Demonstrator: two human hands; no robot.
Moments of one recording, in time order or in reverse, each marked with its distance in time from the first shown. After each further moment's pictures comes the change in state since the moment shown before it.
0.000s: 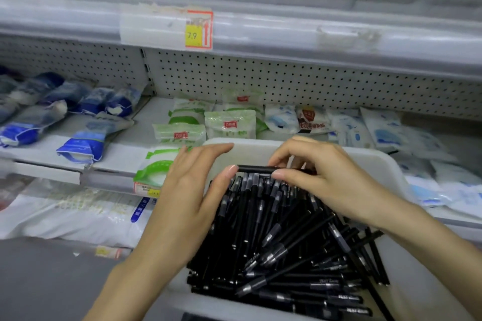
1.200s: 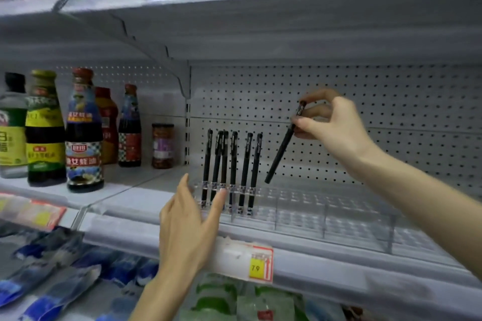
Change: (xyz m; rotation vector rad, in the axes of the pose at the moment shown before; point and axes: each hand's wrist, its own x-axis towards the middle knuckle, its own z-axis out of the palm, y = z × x) left_hand 0.192 -0.010 -0.112 0.095 0.404 -0.283; right_hand 0.205 -0.151 -0.170 0.345 0.630 -0.220
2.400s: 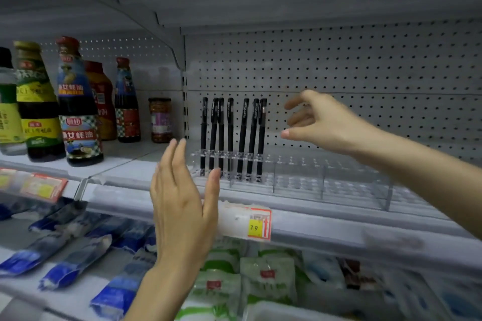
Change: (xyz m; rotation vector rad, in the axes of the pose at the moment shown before) left_hand -0.024 -0.006 0.005 0.055 0.305 0.321; right_hand -0.023 0.019 0.001 -0.521 -0.335 0.096
